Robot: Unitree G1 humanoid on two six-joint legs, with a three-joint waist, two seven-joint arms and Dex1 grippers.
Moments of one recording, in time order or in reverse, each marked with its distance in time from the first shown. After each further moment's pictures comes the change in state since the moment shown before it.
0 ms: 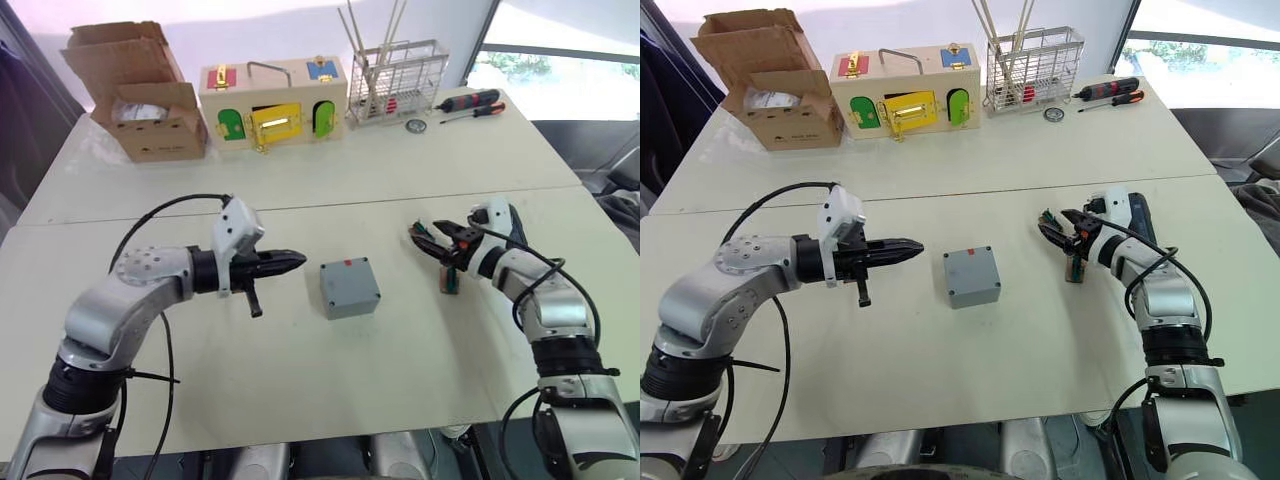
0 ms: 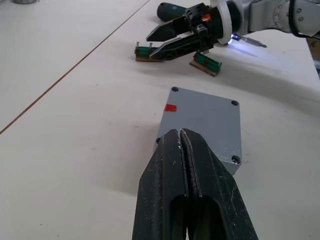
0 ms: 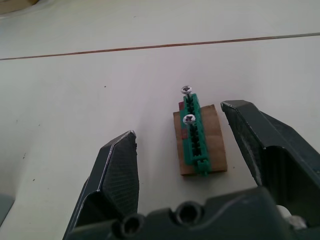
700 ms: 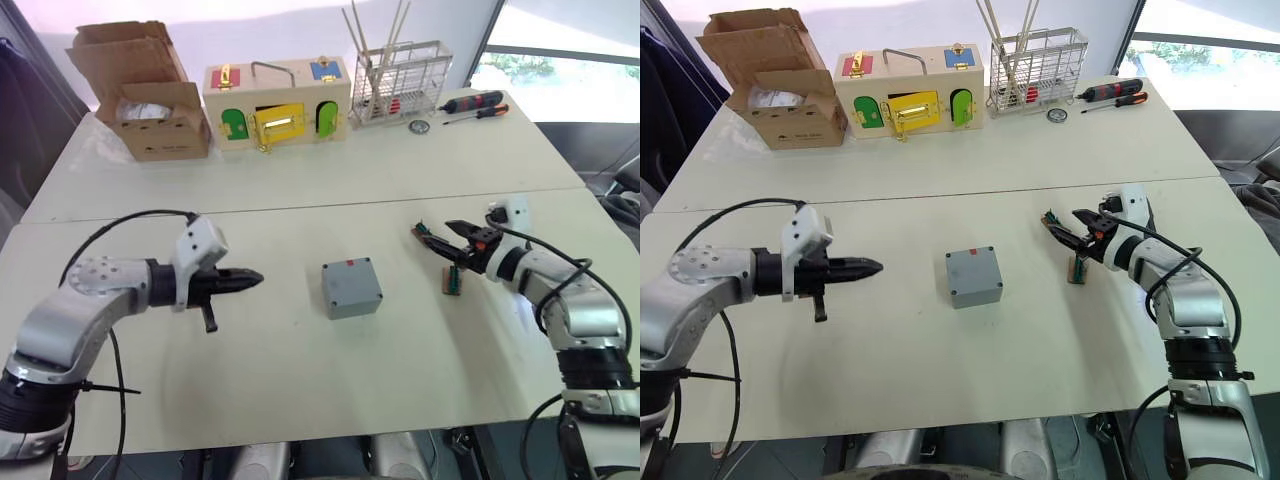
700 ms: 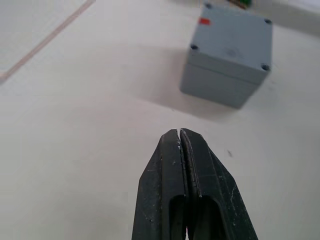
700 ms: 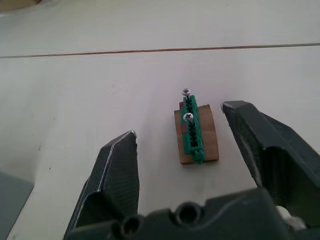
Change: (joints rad) left arm 0.073 0.157 0.091 0.057 0.049 -0.022 -0.107; right arm 0.037 -0.073 -0.007 -0.109 0.051 0.080 0.009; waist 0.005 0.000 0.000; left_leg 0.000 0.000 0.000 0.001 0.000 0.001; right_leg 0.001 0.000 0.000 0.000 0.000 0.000
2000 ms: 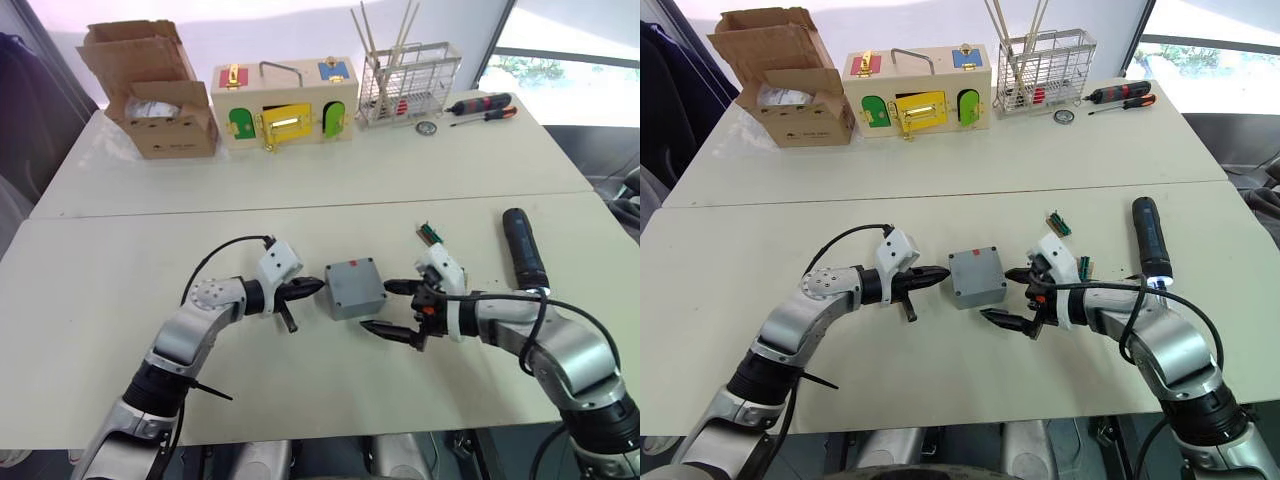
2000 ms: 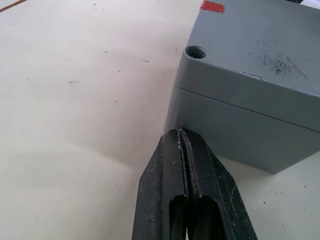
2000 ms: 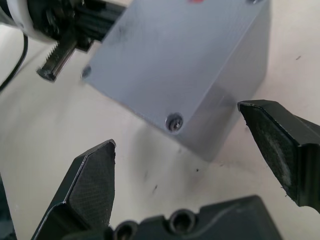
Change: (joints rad) left arm -0.025 -0.408 -0.306 0.255 0.283 -0.235 0.166; right arm 0.225 -0.081 0.175 -0.678 0.161 0.444 0.088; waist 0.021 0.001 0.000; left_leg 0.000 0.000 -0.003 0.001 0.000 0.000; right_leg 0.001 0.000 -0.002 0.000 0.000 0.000
